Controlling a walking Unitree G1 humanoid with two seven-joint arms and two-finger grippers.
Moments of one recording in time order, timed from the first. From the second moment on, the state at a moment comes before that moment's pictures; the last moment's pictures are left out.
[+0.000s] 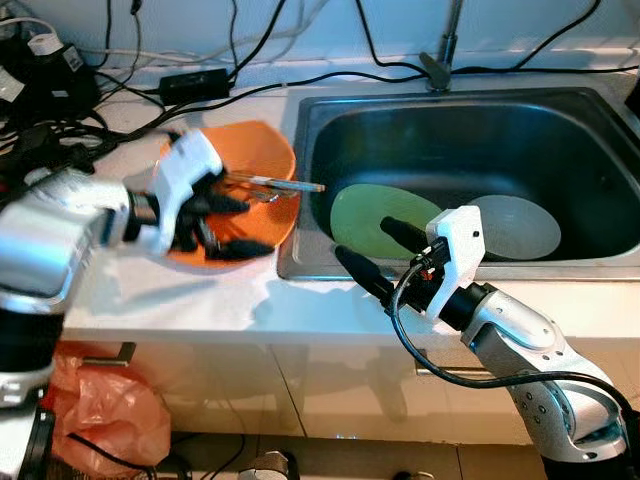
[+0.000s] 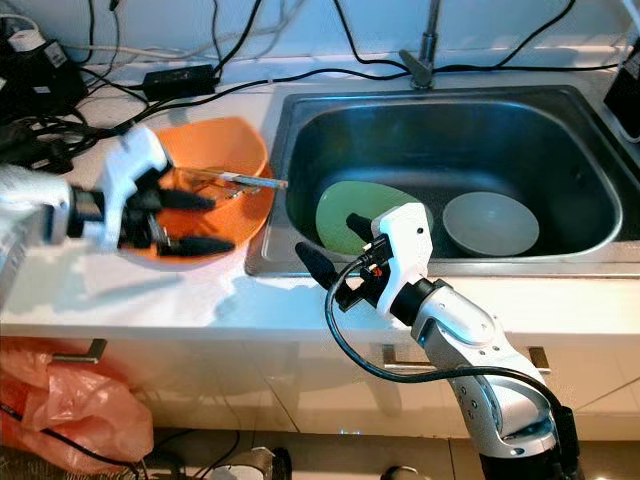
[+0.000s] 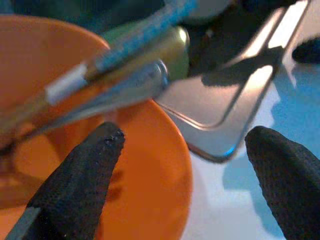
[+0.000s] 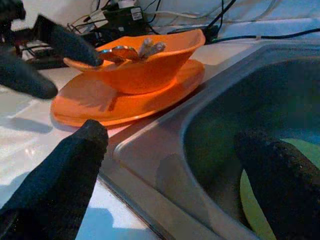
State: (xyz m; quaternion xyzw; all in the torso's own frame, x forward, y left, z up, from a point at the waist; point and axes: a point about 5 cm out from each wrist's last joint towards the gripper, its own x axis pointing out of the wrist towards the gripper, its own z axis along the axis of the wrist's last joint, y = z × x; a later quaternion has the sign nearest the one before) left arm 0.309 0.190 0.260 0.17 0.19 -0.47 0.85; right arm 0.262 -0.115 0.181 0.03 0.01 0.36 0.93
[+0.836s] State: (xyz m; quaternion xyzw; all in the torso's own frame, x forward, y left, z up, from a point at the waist) left arm 0.325 0.174 0.293 -0.02 -0.03 -0.35 0.93; right arm 0.275 -0.109 0.182 0.04 0.00 0.35 0.94
